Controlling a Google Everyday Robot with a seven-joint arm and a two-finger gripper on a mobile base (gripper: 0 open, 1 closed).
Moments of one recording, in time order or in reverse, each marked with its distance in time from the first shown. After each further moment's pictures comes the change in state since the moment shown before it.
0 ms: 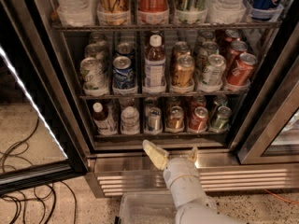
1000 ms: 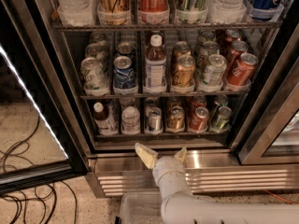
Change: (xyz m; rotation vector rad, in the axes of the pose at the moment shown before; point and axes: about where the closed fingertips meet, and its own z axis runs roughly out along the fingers) arm 0.048 0.008 0.041 0.025 0.069 -0.052
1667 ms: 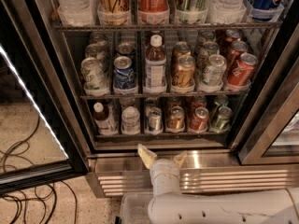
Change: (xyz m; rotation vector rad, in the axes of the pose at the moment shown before) arm 0.030 -0.019 0.021 0.151 -0.030 -0.053
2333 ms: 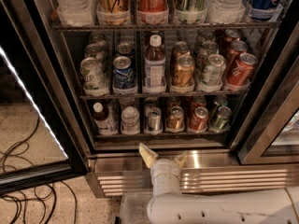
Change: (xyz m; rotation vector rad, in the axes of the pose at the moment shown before) arm -0.004 -0.008 0.001 0.036 -0.022 -0.001
